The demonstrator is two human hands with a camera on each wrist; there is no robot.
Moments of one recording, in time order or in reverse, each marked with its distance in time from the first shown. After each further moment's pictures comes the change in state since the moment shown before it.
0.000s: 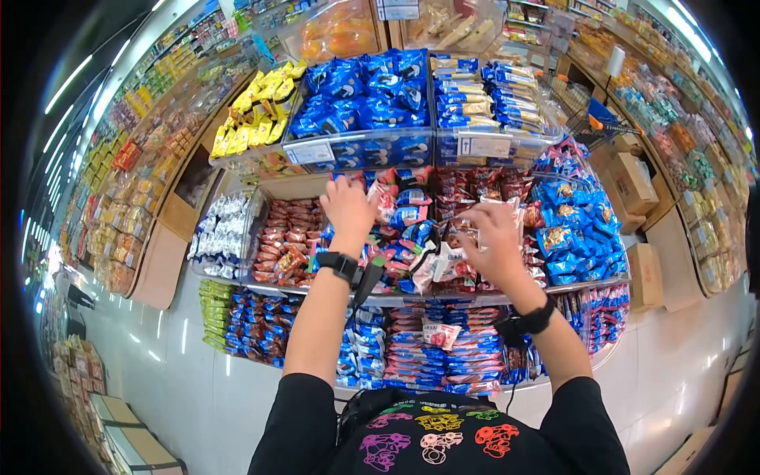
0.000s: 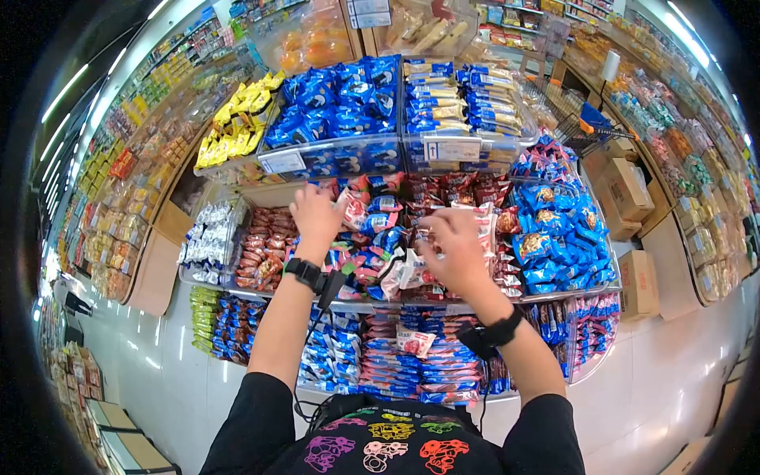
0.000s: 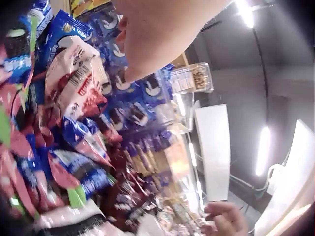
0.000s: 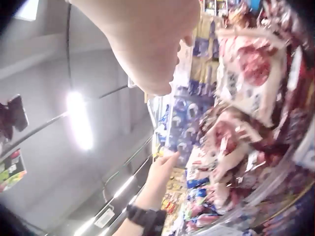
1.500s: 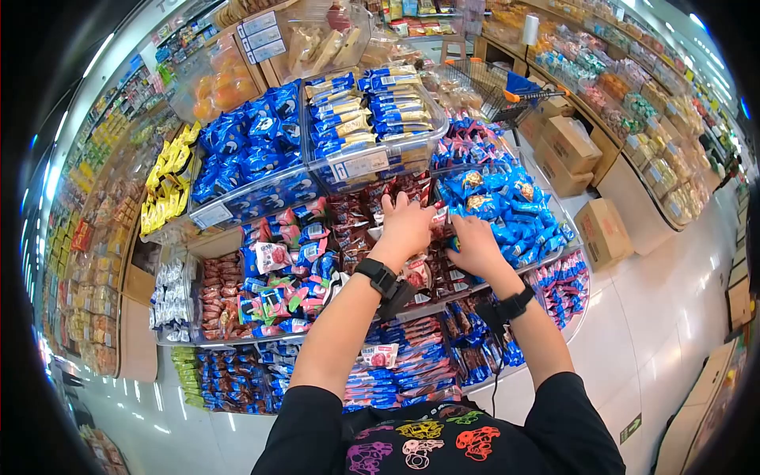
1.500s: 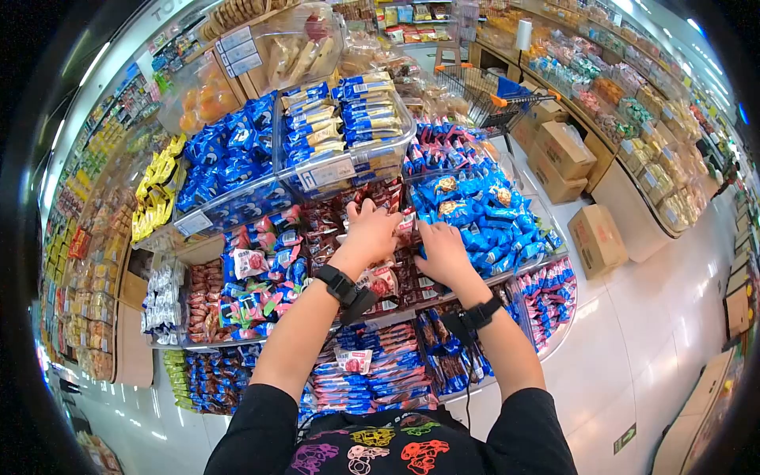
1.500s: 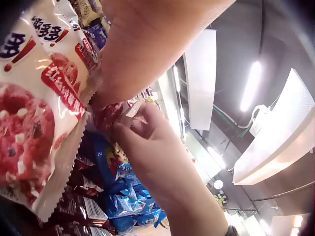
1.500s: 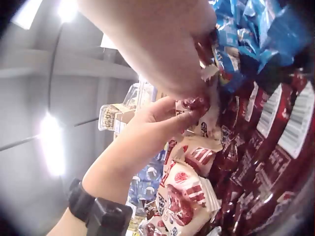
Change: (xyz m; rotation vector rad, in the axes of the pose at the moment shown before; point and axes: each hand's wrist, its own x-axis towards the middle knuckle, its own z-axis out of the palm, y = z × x) left_hand -0.017 0.255 0.036 -0.141 -0.514 0.721; right_hand -0.066 0.130 -0.080 -0.384 -0.236 0.294
